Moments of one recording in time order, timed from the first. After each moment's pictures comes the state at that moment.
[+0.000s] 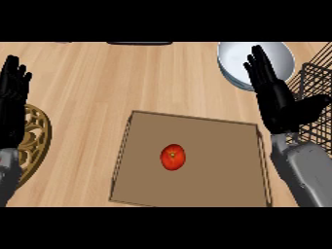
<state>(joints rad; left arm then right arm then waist) -0.23 0.44 -0.04 -1.56 0.19 0.37 0.06 -0.41 -0.30 0.23 -1.46 -0.29 -0.27 0.00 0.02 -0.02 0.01</state>
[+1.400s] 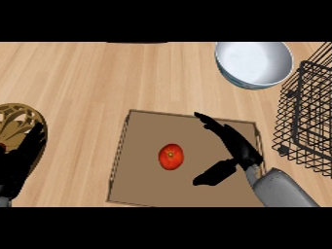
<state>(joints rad) 0.06 0.49 -0.08 -1.37 0.27 0.10 0.10 -0.34 -0.36 0.60 -1.38 -0.09 -0.07 0.23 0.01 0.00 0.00</state>
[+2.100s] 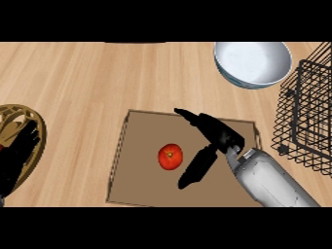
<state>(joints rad) 0.04 0.48 -0.01 -1.35 0.25 0.04 0.12 -0.50 -0.25 0.56 -1.44 -0.10 0.15 0.69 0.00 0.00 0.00</state>
